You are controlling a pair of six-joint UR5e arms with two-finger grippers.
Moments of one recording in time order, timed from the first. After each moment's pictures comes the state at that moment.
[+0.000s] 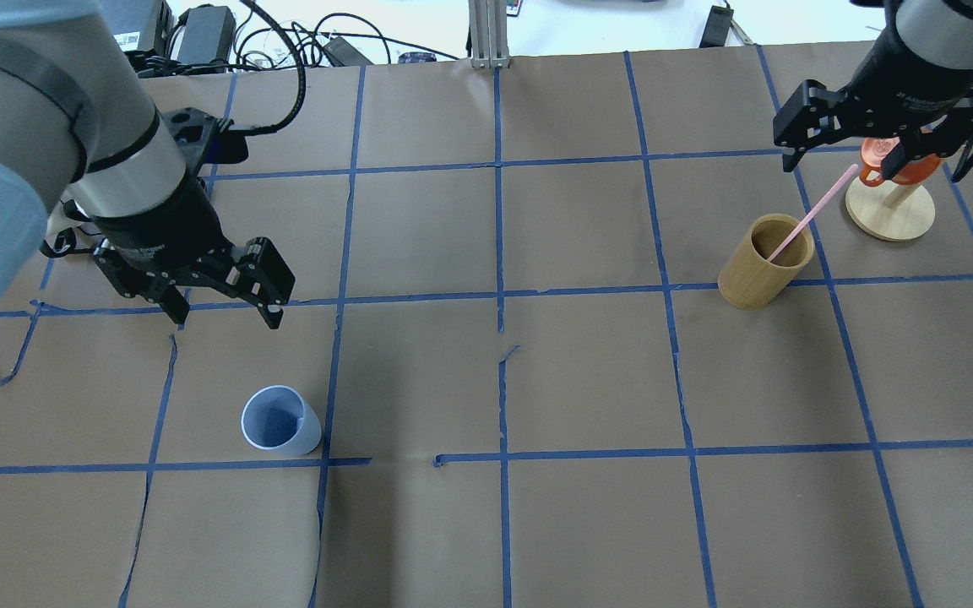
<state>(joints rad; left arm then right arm) -1.57 -1.46 -1.75 -1.70 1.59 0.08 1.38 -1.58 1.65 -1.75 -1.59 -0.02</state>
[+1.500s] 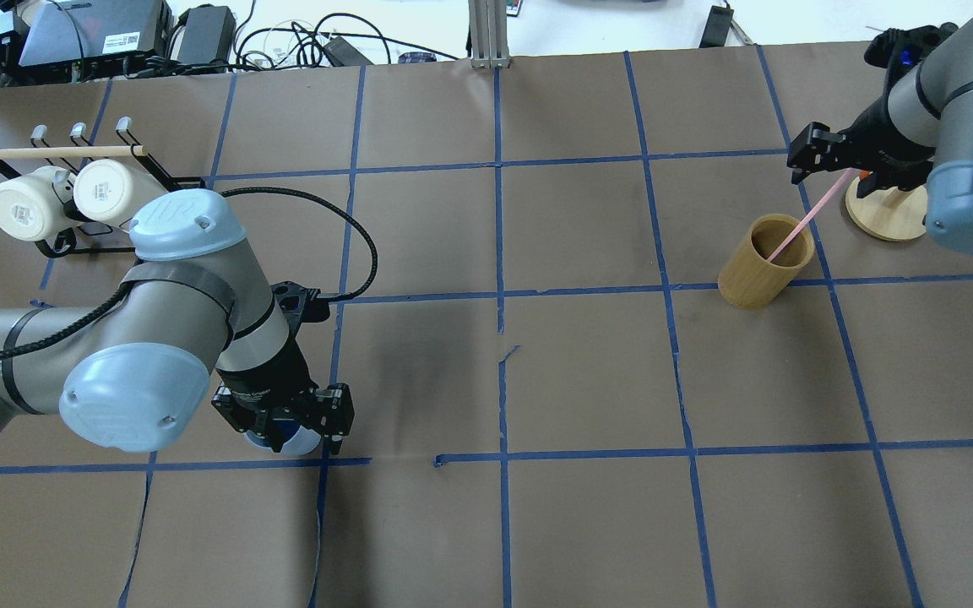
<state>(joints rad) -1.60 -1.50 -2.12 -1.45 1.53 0.06 1.25 -1.46 1.87 -2.24 -1.49 -0.02</state>
